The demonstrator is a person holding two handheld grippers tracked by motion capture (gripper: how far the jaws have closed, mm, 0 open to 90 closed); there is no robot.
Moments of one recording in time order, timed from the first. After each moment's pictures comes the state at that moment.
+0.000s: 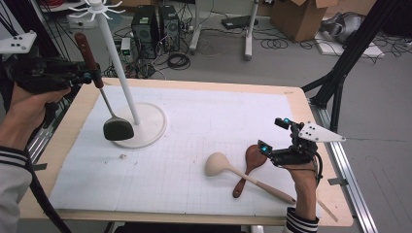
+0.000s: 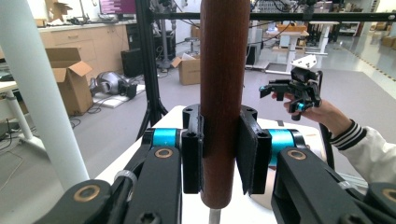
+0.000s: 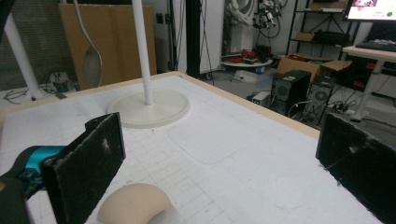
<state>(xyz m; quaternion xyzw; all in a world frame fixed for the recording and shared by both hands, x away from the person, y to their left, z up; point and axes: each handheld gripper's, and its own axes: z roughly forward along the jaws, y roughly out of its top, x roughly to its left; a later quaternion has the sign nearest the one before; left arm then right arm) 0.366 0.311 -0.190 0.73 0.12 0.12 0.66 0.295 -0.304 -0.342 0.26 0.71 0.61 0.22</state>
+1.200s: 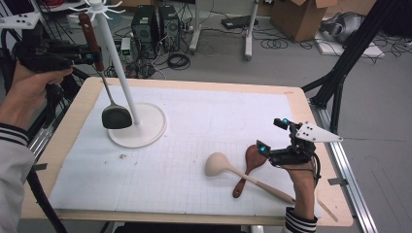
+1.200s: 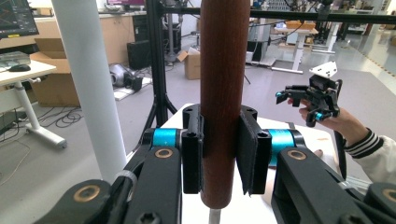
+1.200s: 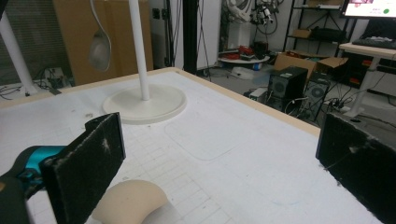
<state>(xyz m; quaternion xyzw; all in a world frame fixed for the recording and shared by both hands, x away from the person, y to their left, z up) 0.402 0.312 -0.173 0.74 0.14 0.11 0.65 0.296 -0.300 -0.344 0.27 0.71 0.60 0.23</state>
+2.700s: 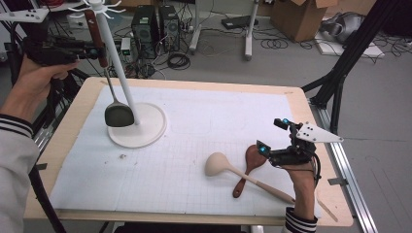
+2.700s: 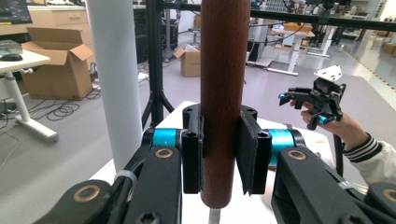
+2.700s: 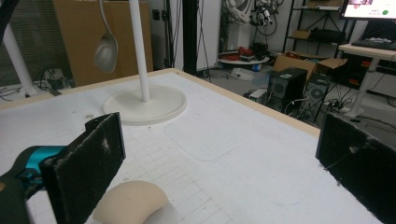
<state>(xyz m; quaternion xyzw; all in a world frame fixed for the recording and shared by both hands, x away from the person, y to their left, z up) 0.424 0.313 -0.175 0.74 0.16 0.09 0.65 0.294 -0.300 -0.344 0.27 0.71 0.61 0.23</state>
